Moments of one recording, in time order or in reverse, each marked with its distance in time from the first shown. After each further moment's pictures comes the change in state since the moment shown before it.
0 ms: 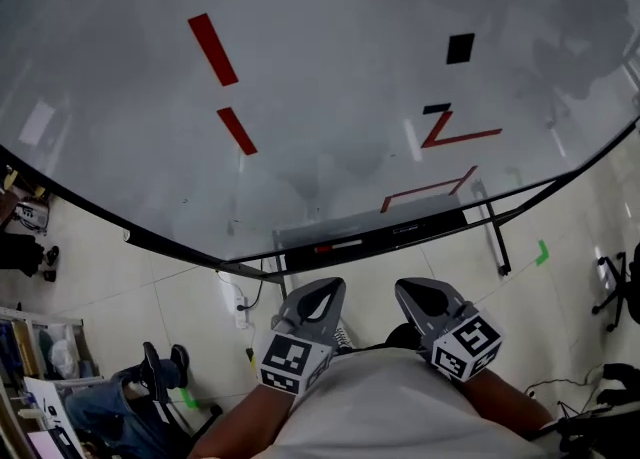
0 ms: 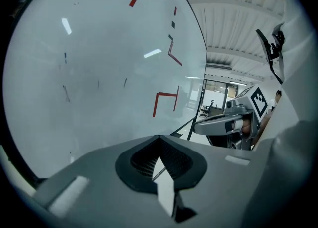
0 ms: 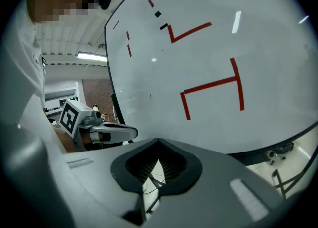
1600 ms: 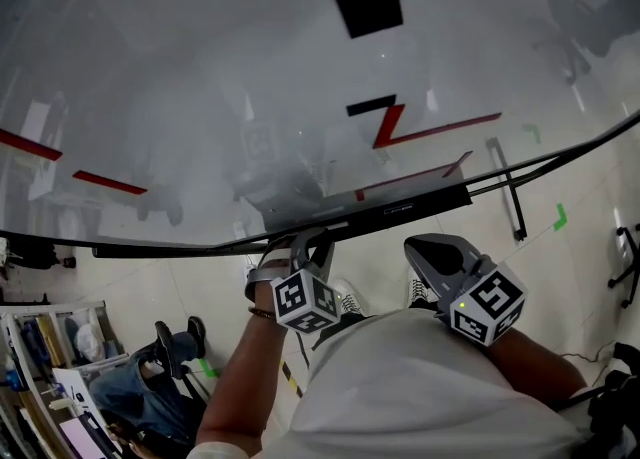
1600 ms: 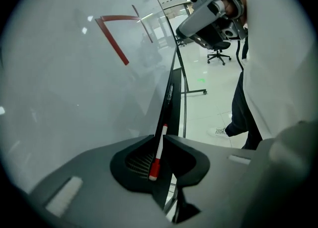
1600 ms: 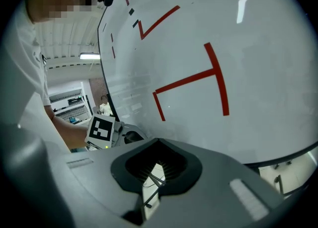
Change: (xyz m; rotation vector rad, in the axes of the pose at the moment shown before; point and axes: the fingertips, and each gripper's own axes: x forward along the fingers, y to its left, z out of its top) left arm 0.099 0.053 -0.081 0.787 0.590 0.027; right arm 0.009 -0.077 0.011 -0.008 0.068 0.098
